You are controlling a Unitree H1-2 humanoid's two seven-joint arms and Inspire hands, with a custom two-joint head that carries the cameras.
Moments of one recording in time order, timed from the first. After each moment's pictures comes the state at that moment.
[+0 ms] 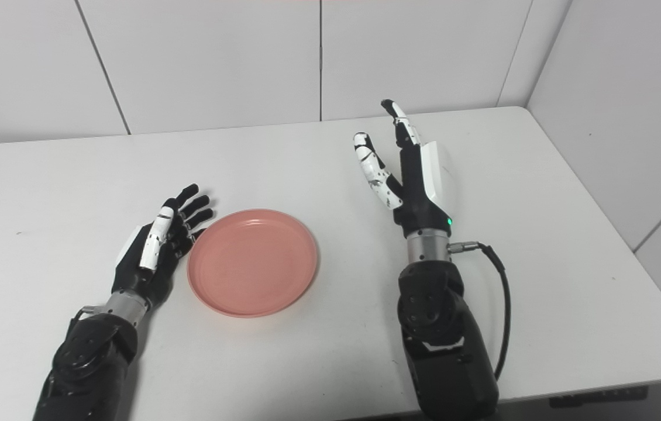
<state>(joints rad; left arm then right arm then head) -0.24 0.09 -0.05 0.11 -0.14 0.20 -0.18 -0.27 -0.06 0.04 -0.20 -0.61 0.25 -0.14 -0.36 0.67</state>
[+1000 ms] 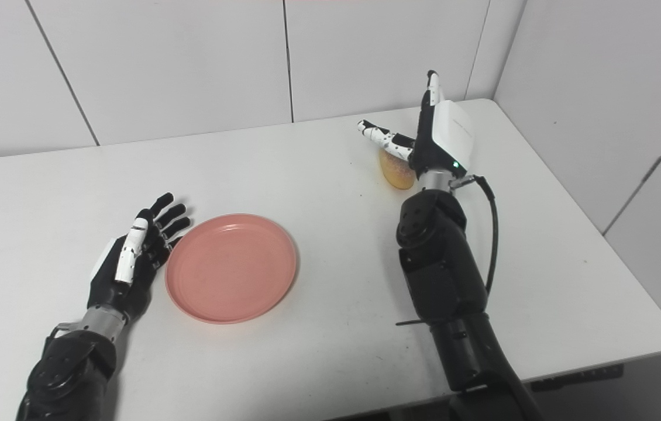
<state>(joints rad) -0.23 0.09 -0.05 0.11 -0.14 0.19 -0.21 -0.51 -0.16 -0.04 0.17 -0.72 0.47 -0.20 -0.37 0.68</state>
